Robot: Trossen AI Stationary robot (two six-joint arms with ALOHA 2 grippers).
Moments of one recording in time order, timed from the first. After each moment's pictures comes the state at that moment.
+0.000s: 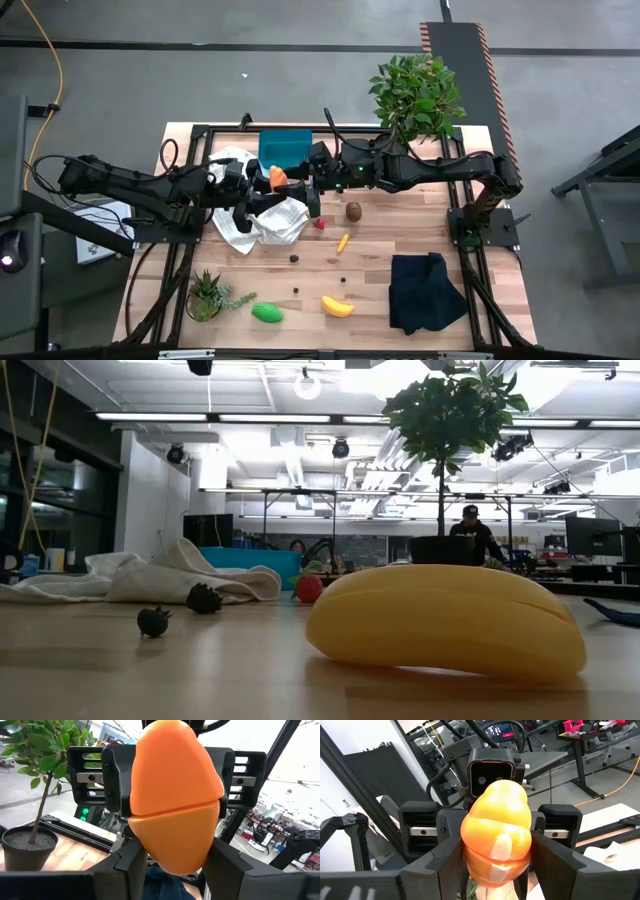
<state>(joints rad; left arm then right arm) -0.04 0.93 0.69 0.38 -0.20 -0.39 0.01 1.74 1.62 0.06 -0.07 0.38</state>
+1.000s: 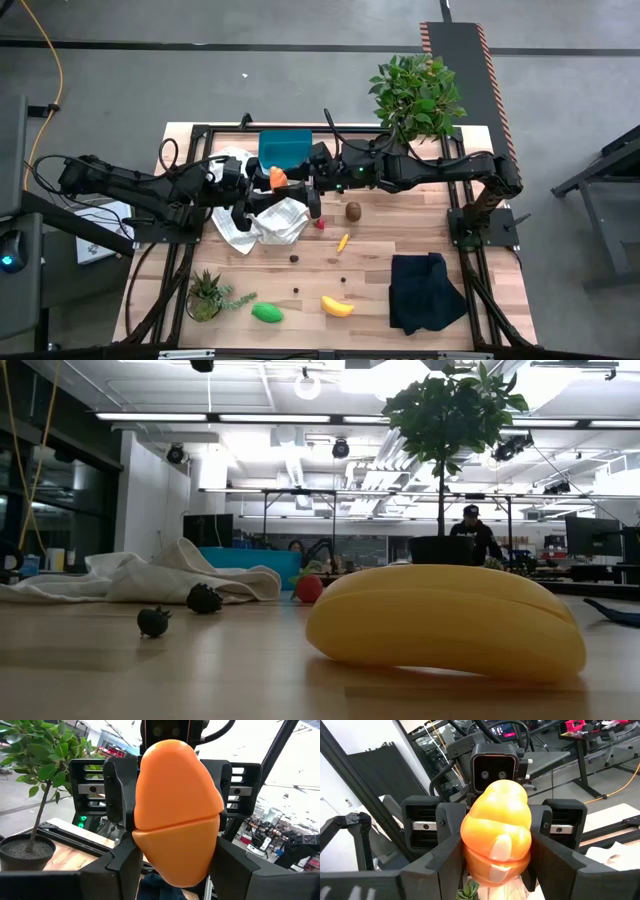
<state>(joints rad) -0.04 0.93 0.69 0.42 -0.19 -0.37 0.01 1.74 1.62 0.05 -0.08 0.38</state>
